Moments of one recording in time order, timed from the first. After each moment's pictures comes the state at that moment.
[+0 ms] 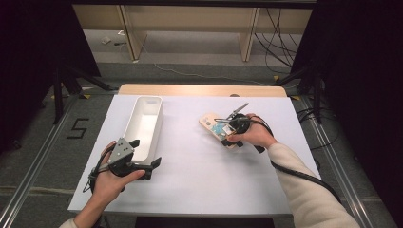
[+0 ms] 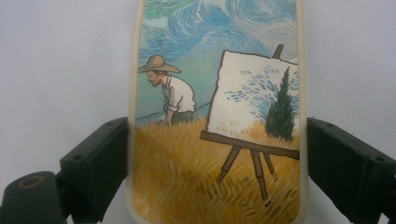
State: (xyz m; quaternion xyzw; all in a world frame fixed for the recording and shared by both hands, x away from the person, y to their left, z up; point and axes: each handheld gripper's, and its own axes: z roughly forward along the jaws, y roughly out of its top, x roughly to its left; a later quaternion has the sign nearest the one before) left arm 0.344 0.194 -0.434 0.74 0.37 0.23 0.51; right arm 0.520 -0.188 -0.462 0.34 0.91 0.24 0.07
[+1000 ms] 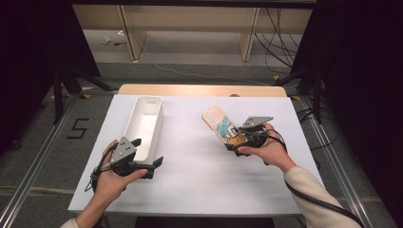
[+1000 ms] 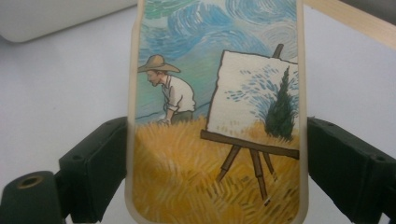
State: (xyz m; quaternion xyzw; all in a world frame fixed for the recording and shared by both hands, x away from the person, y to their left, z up) left arm 0.345 0.188 -0.430 0.74 0.37 0.24 0.51; right arm 0.449 -0.218 -0.436 0.29 0.85 0.41 0.14
